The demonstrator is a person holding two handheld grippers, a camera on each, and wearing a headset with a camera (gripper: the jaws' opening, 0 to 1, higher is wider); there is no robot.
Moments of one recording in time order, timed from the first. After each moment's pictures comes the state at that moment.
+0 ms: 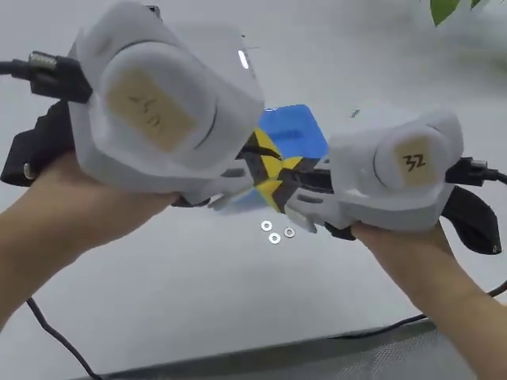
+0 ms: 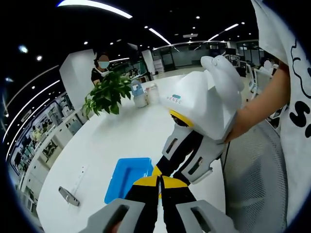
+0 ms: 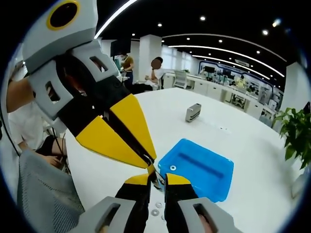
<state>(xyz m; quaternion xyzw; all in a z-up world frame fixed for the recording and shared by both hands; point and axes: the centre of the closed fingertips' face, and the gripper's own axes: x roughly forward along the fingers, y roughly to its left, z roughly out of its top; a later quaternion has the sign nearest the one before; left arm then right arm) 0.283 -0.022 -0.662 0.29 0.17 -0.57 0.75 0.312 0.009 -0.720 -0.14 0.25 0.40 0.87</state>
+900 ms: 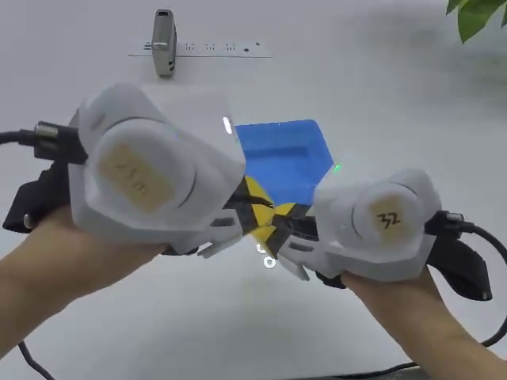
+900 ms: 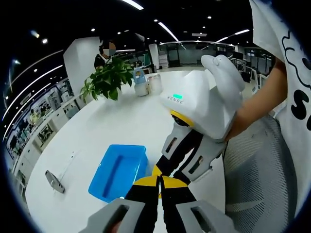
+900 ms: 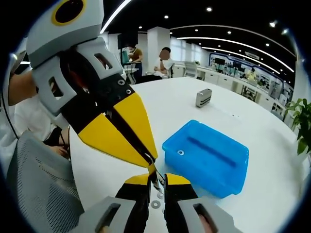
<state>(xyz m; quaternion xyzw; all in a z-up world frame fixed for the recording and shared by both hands) 0.292 -0.026 -0.704 0.26 0.22 -0.56 0.75 0.312 0.003 -0.766 -0.14 0.29 0.44 0.84</state>
